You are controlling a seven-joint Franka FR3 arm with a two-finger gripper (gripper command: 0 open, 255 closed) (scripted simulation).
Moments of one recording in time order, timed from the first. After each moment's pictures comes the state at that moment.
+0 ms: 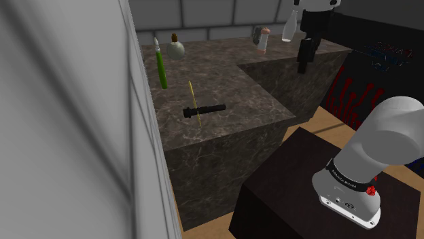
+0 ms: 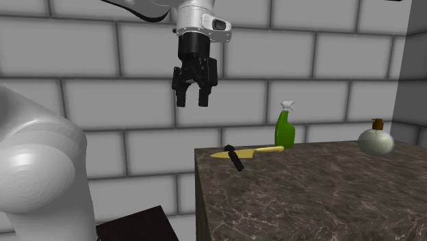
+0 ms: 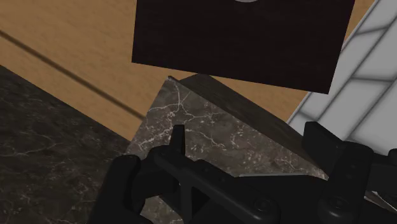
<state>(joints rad) 0.01 -0.79 0.04 -2.41 -0.07 1.49 -0.14</state>
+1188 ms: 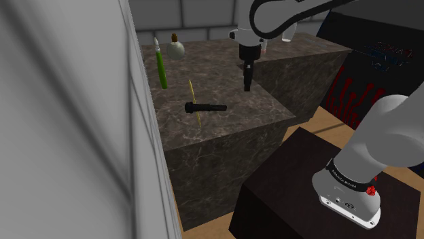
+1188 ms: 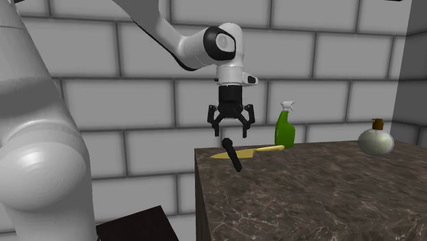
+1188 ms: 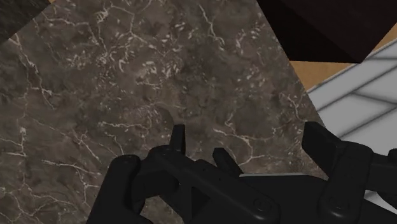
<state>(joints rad) 0.13 -0.28 0.04 -2.31 -0.09 1.96 -0.42</state>
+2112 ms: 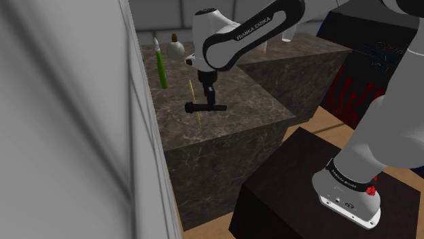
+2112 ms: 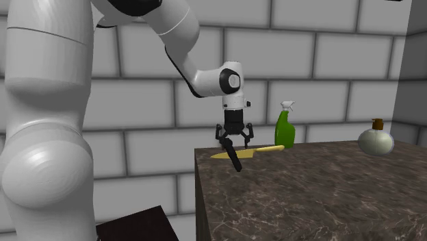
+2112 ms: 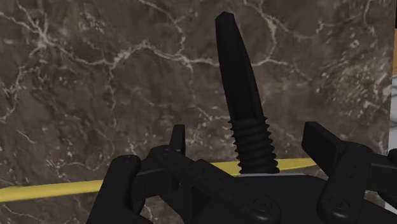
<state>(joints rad) 0.22 0.16 0.12 -2.06 -0.11 2.20 -0.62</state>
